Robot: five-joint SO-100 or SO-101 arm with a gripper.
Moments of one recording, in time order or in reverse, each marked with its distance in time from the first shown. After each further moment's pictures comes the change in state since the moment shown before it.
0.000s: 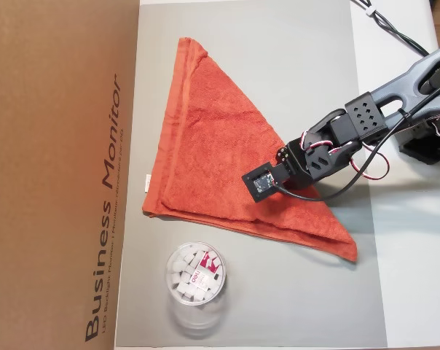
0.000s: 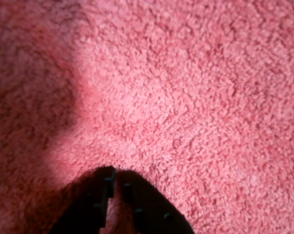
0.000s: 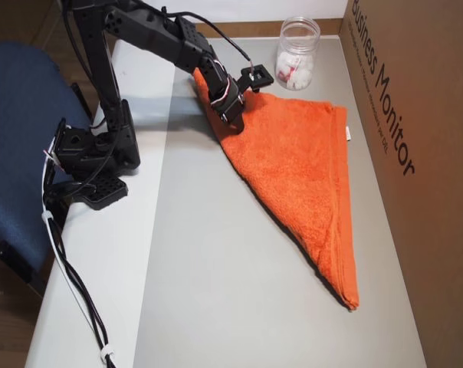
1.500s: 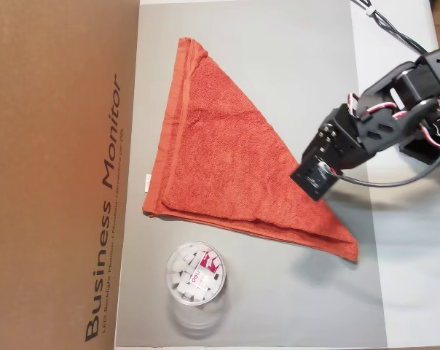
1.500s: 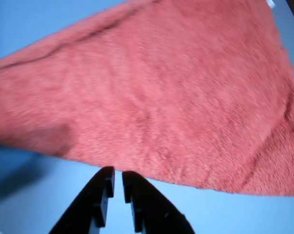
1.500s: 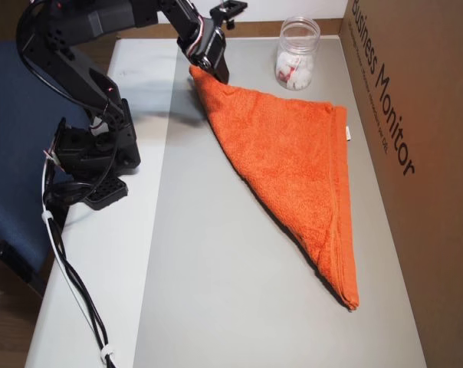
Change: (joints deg) arm -4.9 36.3 0.5 27.4 -20.8
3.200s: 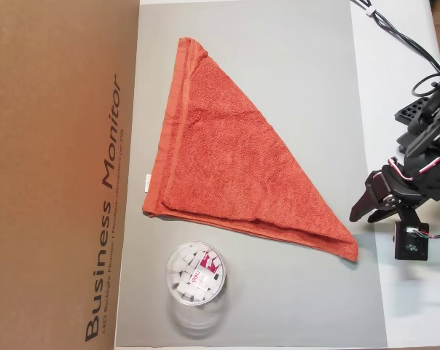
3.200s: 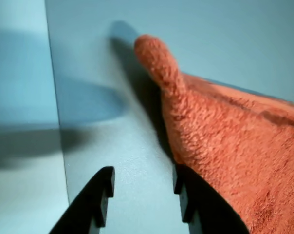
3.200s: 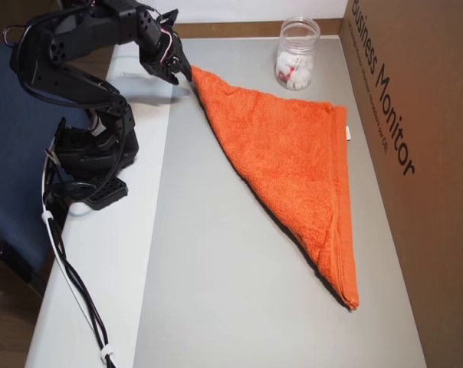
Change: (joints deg) arm -28.9 8.6 25.9 -14.4 -8.5
